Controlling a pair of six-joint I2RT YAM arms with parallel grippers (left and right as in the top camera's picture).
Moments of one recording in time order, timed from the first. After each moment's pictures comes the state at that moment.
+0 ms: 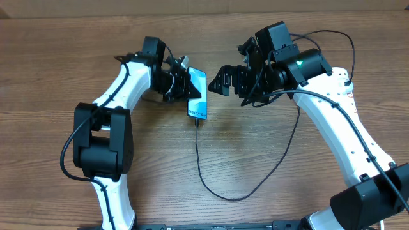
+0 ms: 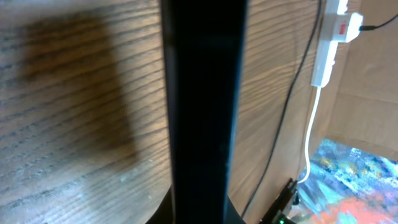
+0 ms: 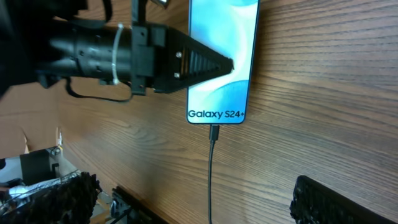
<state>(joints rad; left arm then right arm) -0.18 2.11 1.55 -0.81 0.80 -0.22 0.37 1.70 1.63 -1.05 -0.52 0.44</state>
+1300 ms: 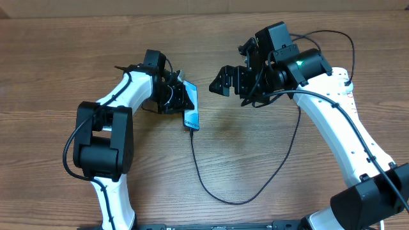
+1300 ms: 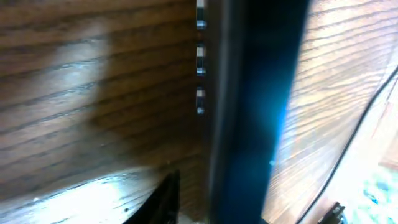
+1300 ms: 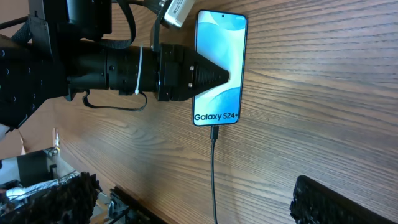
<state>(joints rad) -0.18 2.11 1.43 -0.75 0.61 -0.26 0.37 1.70 1.63 -1.06 -0.51 0.44</state>
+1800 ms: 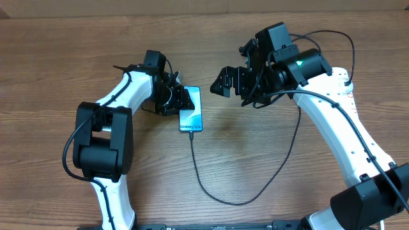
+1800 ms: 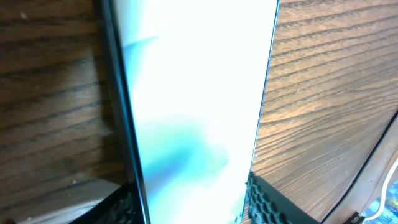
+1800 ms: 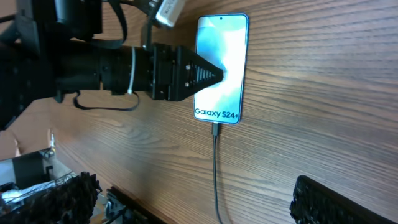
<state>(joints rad) -0.18 2.11 1.43 -0.78 0.54 -0.26 0.37 1.70 1.63 -1.08 -0.49 0.44</state>
